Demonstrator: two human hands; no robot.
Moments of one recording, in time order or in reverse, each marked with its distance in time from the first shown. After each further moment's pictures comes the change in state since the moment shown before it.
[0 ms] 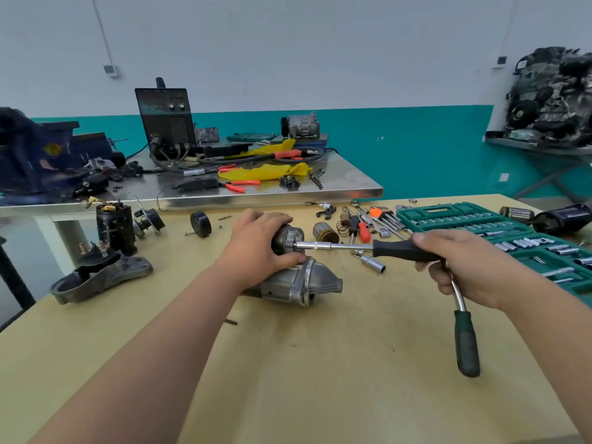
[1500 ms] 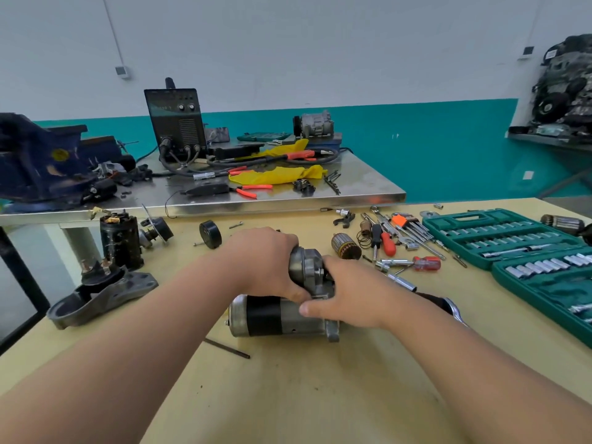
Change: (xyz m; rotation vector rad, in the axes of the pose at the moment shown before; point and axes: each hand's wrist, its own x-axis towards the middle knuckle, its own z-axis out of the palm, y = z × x) left_hand 0.033 -0.002 -0.033 0.422 -0.509 0.003; right_hand 0.054 -0.011 0.141 -0.918 -0.285 -0.386
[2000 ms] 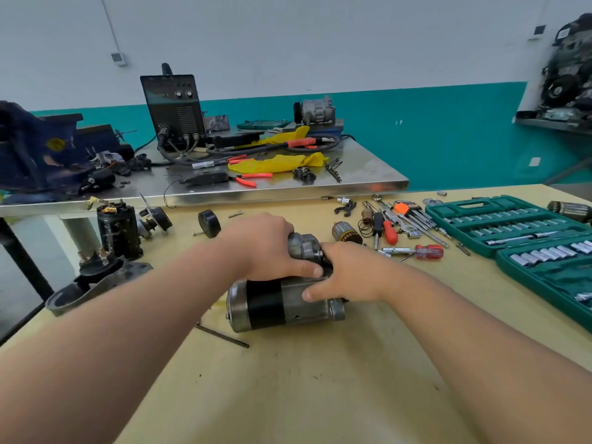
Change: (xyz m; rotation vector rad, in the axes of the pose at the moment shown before) left_hand 0.010 -0.004 0.005 -0.068 0.033 -0.021; right_hand 0.014 0.001 -0.008 0.092 -0.094 -0.043
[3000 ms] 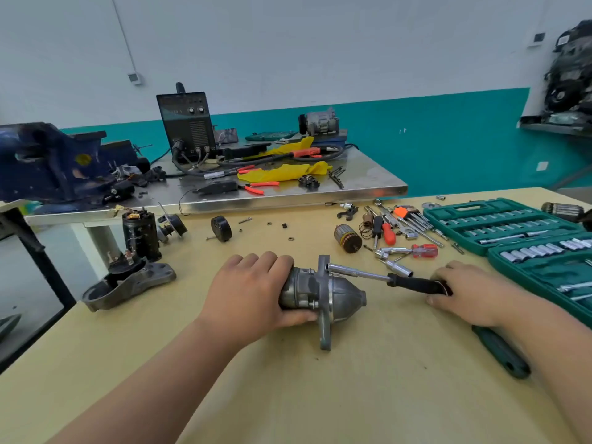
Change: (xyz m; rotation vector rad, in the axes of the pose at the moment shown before) left_hand -0.092 0.021 0.034 0.165 0.545 0.134; right_hand -0.094 0.125 -0.027 -0.462 -0.010 0.449
